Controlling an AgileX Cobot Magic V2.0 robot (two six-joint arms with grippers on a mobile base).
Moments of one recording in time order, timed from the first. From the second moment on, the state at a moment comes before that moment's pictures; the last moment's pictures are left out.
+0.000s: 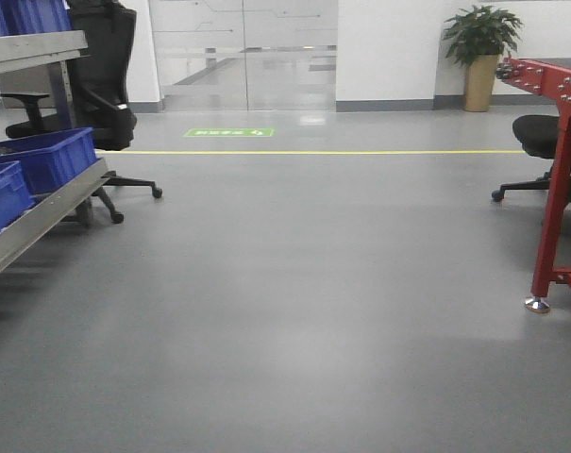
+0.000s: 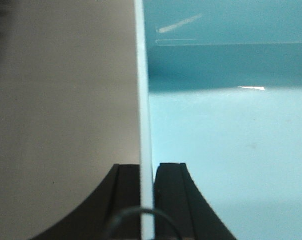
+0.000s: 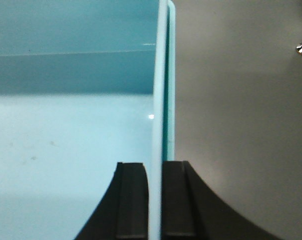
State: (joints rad) left arm -0.41 1.49 -1.90 0.28 1.30 -0.42; right arm 0.65 1.53 -1.96 -0.27 1.29 0.49
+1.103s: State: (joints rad) left arm -0.41 1.49 -1.90 0.30 1.29 -0.42; right arm 0.65 1.53 -1.96 -0.27 1.29 0.49
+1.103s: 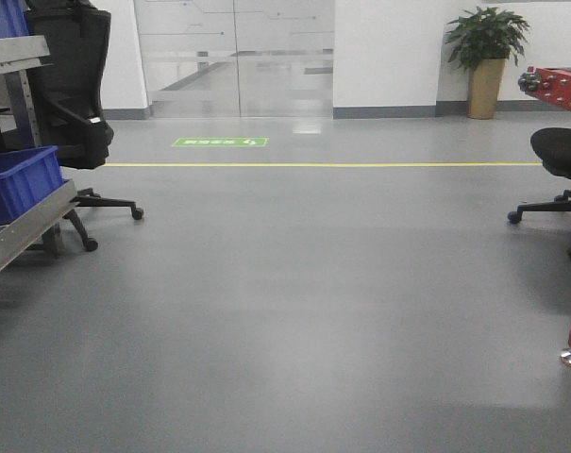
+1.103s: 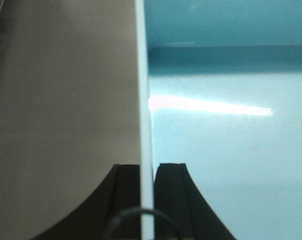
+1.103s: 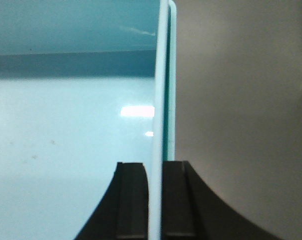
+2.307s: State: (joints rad) left arm -0.41 1.49 -1.90 0.31 1.29 -0.42; right arm 0.65 1.53 -1.96 -0.27 1.29 0.49
